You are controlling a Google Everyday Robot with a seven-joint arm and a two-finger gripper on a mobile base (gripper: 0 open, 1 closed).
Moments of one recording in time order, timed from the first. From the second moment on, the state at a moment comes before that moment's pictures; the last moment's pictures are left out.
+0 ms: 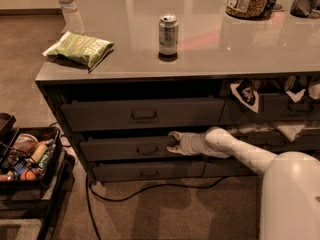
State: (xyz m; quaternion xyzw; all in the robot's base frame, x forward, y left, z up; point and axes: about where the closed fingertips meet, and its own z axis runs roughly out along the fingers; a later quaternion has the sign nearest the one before) arm 0.718 -0.072 0.406 -0.67 0.60 0.07 0.44
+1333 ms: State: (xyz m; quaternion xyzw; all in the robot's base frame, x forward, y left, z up) arm 0.721 -0.080 0.423 -0.67 0.60 0.09 0.42
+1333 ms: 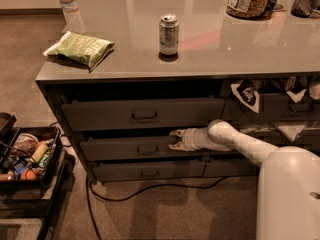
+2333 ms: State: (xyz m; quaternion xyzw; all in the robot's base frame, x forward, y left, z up) arm 0.691 -0.079 0.421 -0.68 0.61 0.15 0.37
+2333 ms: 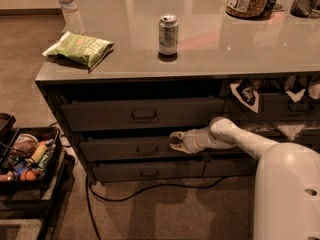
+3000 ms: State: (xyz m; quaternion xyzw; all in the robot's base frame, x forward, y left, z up) arm 0.694 -0.080 0.423 -0.68 0.61 0.15 0.37
